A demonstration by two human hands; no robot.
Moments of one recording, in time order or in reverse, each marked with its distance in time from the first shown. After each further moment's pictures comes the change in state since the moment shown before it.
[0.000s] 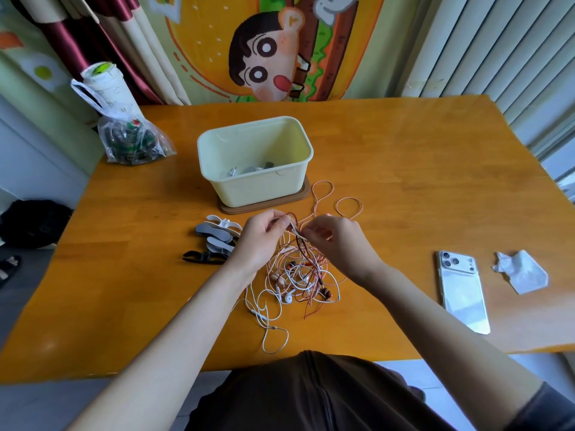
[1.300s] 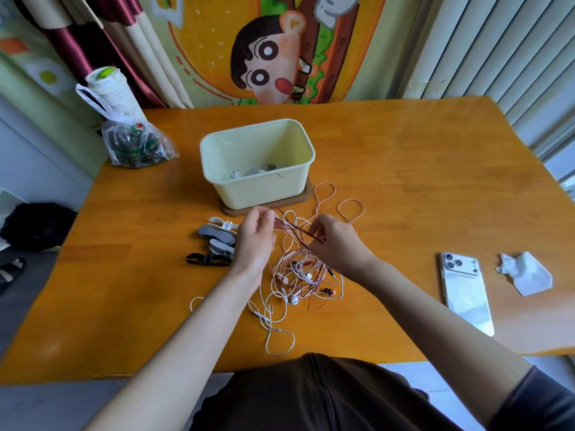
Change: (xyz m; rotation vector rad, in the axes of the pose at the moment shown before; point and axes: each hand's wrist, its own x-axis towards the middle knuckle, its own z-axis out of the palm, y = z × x) left_hand -0.004 -0.002 0.005 -0.285 0.206 -0.084; right_hand 0.011 0.004 0.009 -0.079 -0.136 0.125
